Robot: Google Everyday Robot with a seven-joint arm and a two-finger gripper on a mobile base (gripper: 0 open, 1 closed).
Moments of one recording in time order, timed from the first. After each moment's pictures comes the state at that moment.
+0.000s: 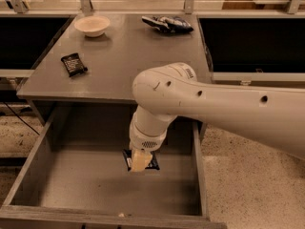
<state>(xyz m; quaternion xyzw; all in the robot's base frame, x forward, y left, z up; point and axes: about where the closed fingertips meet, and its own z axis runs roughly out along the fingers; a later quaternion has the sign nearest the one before) 0.441 0.038 0.721 -0.73 0.66 0.09 0.12</state>
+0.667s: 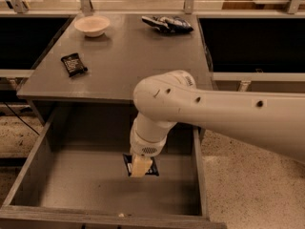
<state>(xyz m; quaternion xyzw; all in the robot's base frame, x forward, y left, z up) 0.435 0.040 0.703 -0.73 0.67 0.10 0.11</state>
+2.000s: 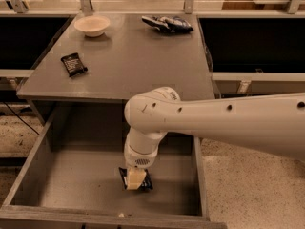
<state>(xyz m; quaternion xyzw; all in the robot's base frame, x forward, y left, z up) 0.421 0.056 0.652 -0.74 0.66 0.13 0.07</state>
